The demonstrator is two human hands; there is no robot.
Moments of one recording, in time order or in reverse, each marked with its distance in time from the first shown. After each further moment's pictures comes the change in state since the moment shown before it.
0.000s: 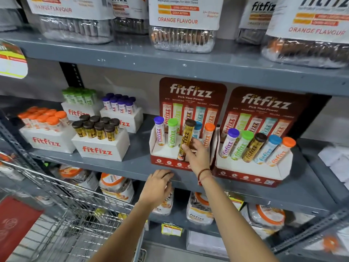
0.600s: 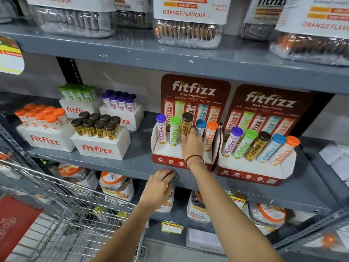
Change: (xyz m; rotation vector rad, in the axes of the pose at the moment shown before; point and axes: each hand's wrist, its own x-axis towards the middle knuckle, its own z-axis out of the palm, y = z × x) left_hand -0.007 -0.008 0.006 -0.027 0.021 0.053; right_hand 0.026 -0.025 0.029 -0.681 0.097 0.003
